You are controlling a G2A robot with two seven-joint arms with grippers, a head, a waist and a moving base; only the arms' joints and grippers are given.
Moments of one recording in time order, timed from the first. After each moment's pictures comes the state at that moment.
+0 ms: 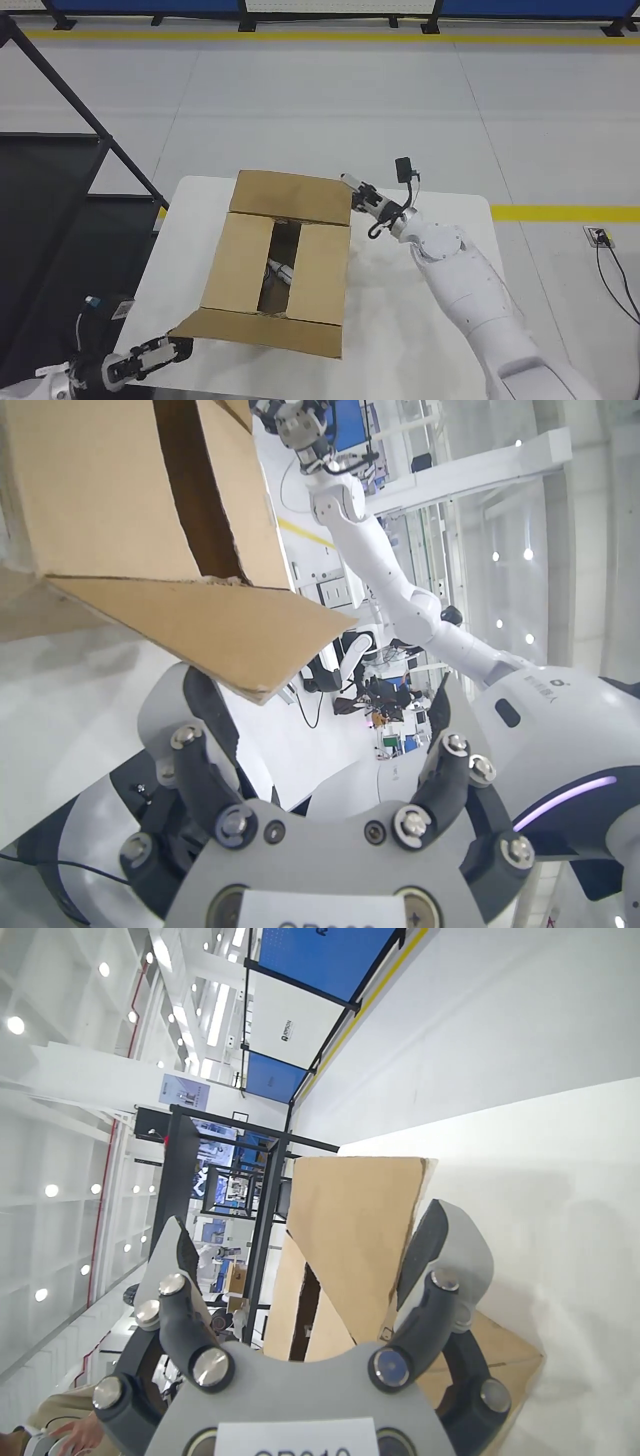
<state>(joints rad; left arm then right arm) 1.69 -0.81 -1.85 -1.76 -0.59 -0.50 -1.13 -0.36 -1.51 1.12 -0.50 0.06 -0.52 0.56</state>
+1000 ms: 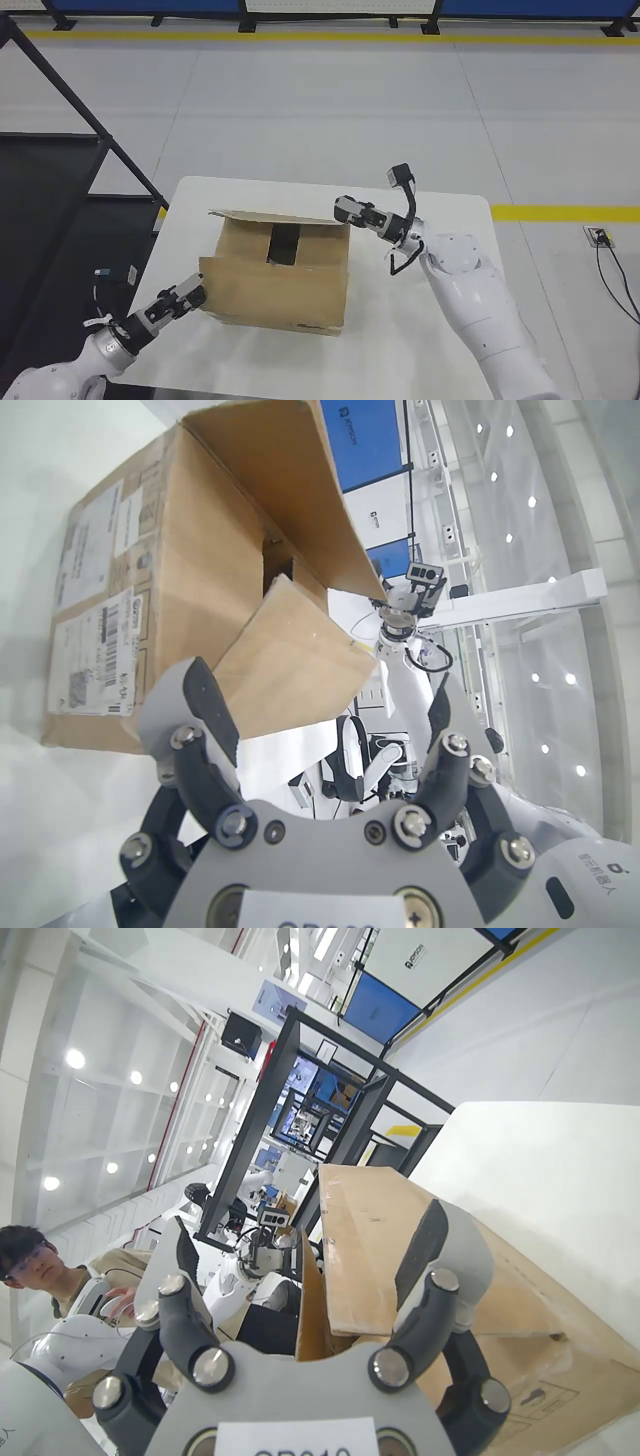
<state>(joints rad) 1.55 -0.85 -1.68 -1.82 -0.31 -0.22 -0.60 -0.59 -1.43 1.21 -0.95 0.14 -0.60 0.89</state>
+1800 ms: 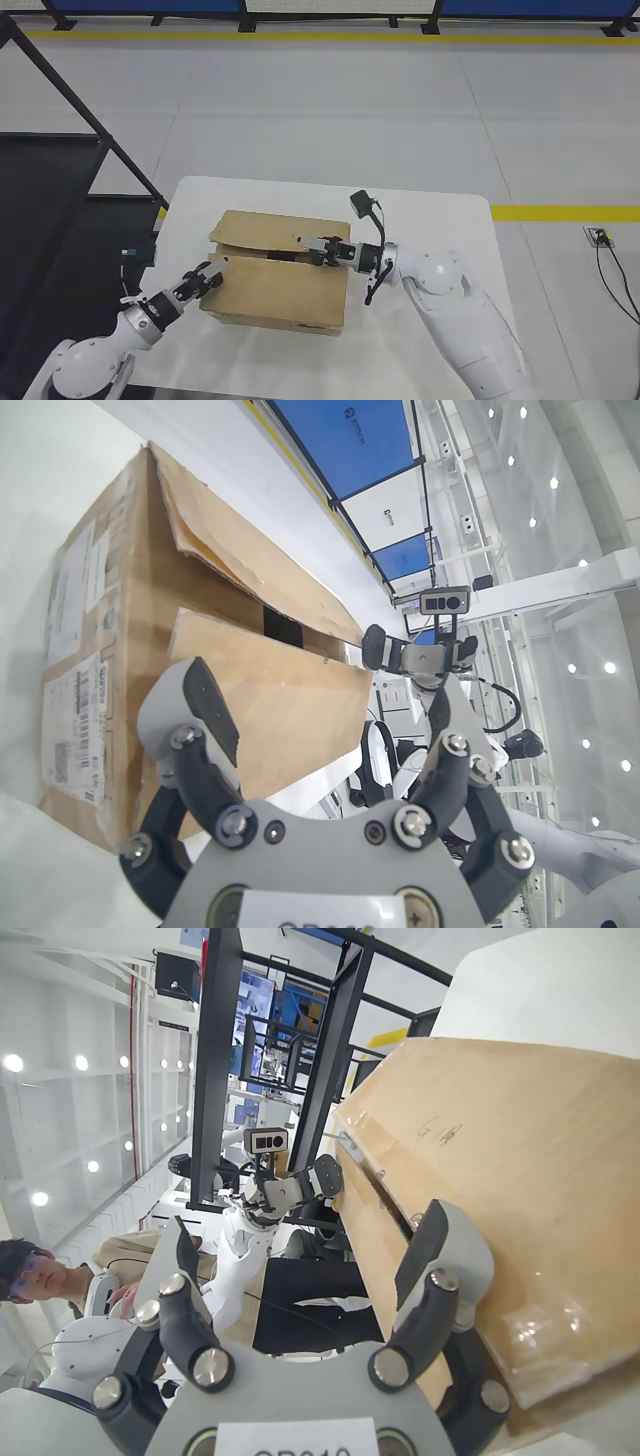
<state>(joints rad) 1.38 -0.88 -1.54 -1.77 -0.16 -0.20 -0.53 -0.74 -1.41 1.12 -1.27 0.08 -0.19 0.92</state>
